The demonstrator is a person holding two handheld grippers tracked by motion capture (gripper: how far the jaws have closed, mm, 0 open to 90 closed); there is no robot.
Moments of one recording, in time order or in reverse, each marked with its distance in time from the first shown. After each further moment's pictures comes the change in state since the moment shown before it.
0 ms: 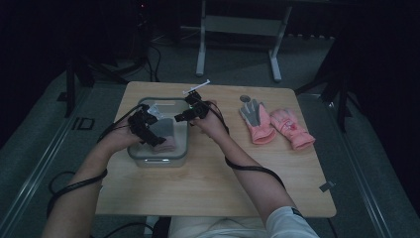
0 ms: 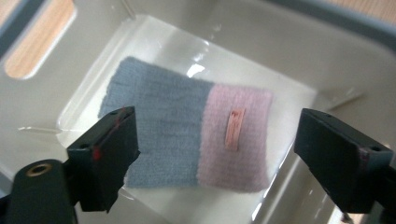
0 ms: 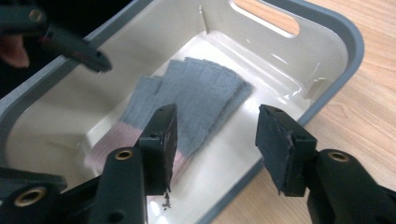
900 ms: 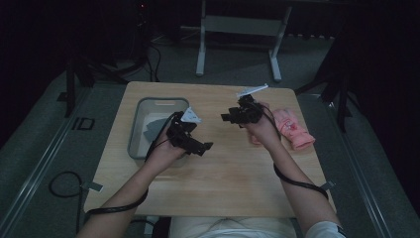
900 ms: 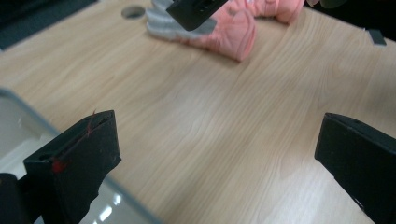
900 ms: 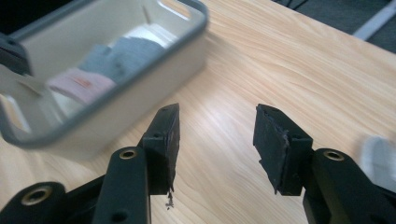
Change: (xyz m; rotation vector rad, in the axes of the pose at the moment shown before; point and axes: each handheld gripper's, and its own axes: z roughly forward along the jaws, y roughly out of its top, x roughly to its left) left arm -0.109 0.077 0.003 -0.343 -0.066 -0.153; right arm -0.063 -0.075 -0.128 -0.127 -0.123 -0.068
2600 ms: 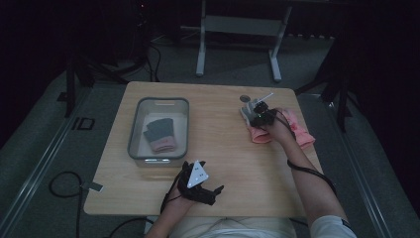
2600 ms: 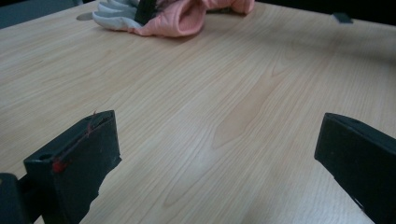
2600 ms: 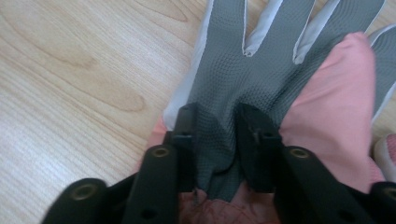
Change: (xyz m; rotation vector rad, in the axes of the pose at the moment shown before) left arm -0.090 -0.115 0.045 -0.216 0.037 0.057; right arm -0.124 -0.070 0.058 0.323 -0.281 0.009
